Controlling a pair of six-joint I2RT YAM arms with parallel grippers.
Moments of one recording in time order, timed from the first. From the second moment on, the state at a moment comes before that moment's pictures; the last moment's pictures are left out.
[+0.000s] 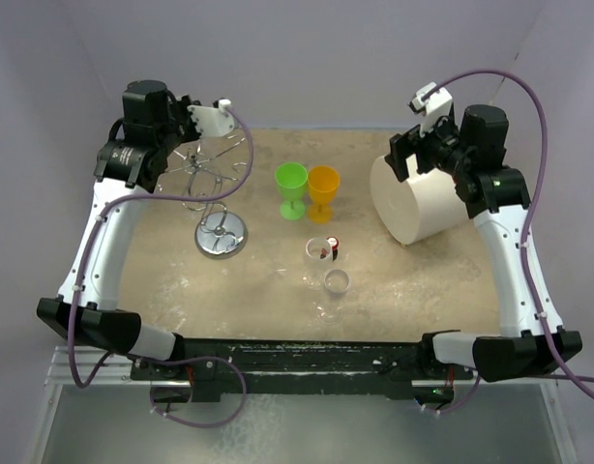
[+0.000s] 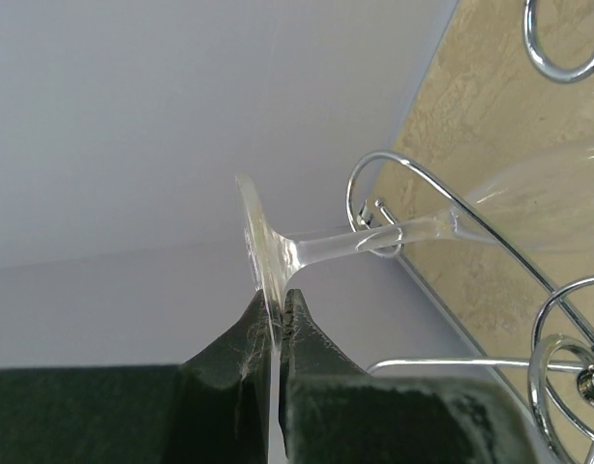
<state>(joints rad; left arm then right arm) -0.22 1.44 1.76 -0.70 -0.10 1.21 0.11 1.27 1.56 -0.65 -0.33 -0.34</state>
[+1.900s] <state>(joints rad) -0.21 1.52 1.75 -0.69 -0.13 1.10 0.10 1.31 1.53 -0.64 -0.36 -0.34</state>
